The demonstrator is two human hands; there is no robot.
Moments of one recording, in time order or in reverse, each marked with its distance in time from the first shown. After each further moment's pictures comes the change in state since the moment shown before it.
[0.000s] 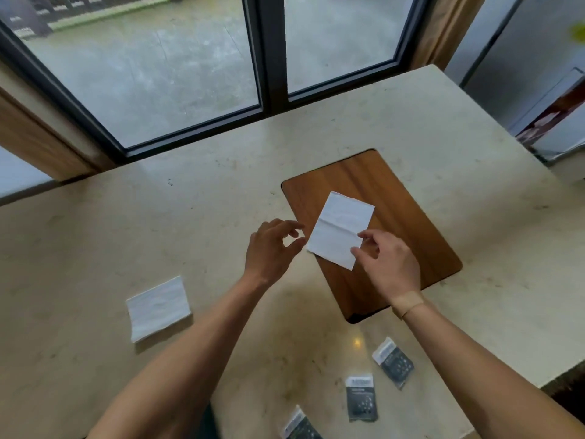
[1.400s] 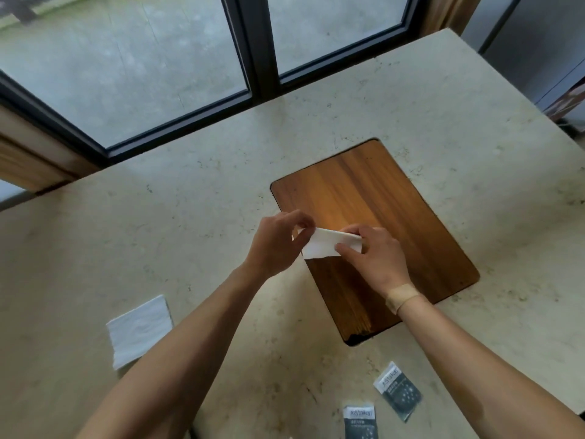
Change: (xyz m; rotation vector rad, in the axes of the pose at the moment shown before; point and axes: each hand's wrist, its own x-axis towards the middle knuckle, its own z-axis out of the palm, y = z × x) left_hand 0.064 0.004 0.028 0.076 -0.139 0.248; right_hand 0.054 0.009 0.021 0.158 -0.208 0.002
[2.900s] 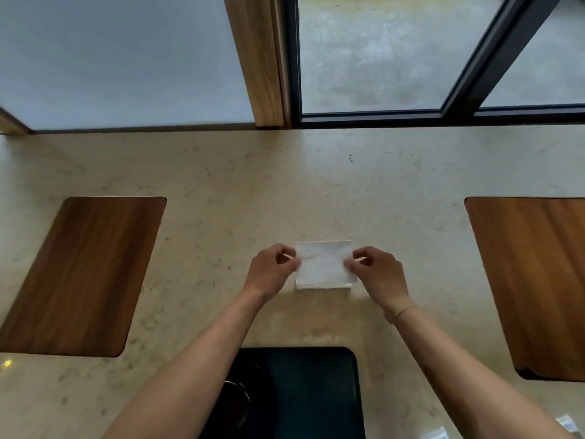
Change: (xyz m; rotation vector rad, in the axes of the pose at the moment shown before) left_hand -0.299 -0.165 -0.168 -0.435 0.329 -0.903; right_hand -0.093 -0.213 0.230 0.082 -0.278 -0.054
